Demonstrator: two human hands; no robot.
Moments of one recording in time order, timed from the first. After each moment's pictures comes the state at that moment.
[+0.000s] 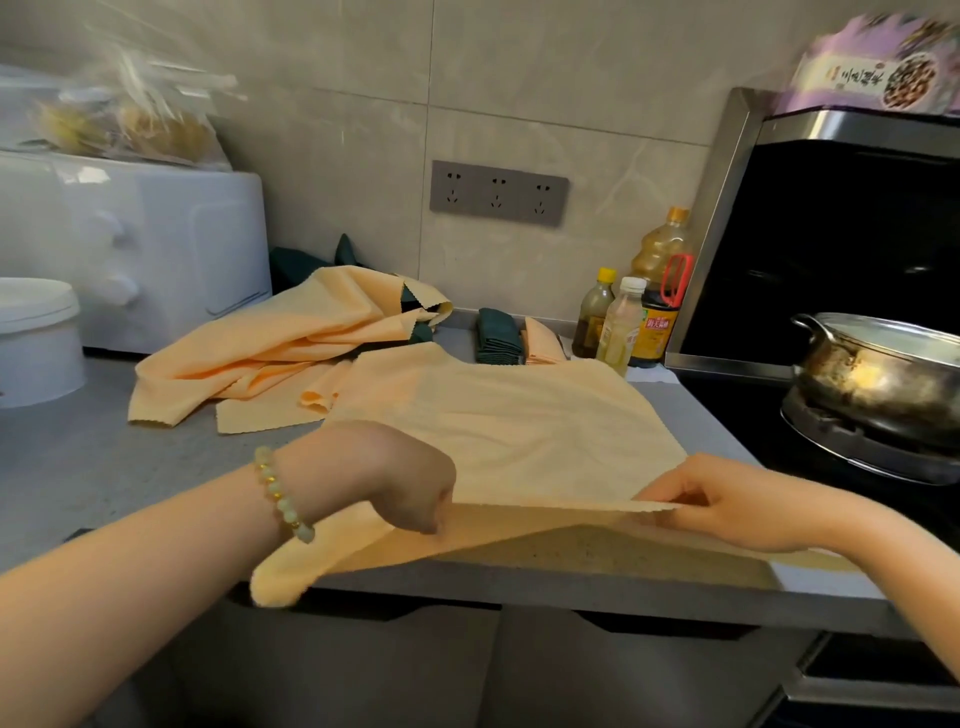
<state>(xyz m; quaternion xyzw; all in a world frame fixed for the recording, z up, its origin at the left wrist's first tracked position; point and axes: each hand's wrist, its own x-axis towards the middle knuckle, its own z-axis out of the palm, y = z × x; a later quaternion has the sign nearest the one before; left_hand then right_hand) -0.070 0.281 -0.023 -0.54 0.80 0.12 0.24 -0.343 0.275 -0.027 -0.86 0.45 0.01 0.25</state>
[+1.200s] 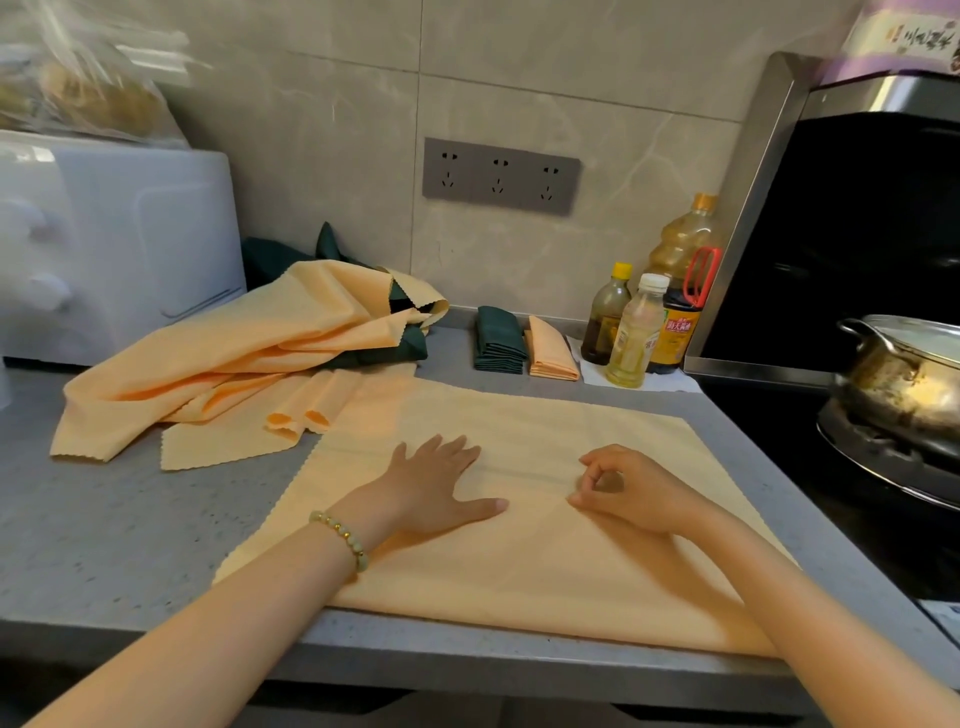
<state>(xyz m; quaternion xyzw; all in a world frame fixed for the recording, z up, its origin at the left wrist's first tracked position) -0.065 0.146 -0.127 -0.61 0.78 0.14 0.01 -0.316 0.125 -0.117 -0.77 0.58 -0.14 0.22</state>
